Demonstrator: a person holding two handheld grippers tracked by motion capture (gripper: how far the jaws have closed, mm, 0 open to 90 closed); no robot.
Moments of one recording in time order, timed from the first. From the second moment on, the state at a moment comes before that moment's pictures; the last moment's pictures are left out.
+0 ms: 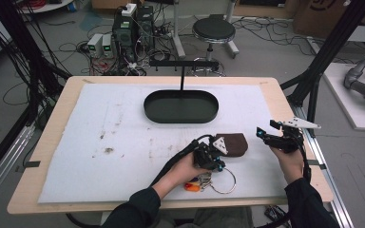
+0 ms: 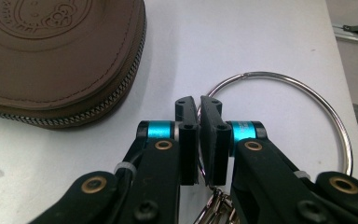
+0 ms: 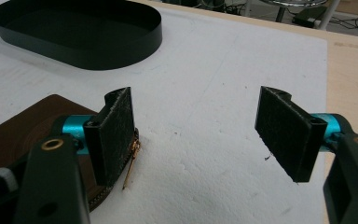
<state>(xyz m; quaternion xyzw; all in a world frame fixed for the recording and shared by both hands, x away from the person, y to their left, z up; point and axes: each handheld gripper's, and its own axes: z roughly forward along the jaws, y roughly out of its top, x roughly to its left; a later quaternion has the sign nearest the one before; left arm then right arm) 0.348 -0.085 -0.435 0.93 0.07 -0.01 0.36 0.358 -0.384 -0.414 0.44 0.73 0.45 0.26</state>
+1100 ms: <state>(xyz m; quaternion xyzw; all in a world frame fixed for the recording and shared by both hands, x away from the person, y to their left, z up) 0.324 -0.027 -0.391 0.88 0.03 0.01 0.47 0.359 -0.384 -0.414 0.45 0.73 0.45 0.26</state>
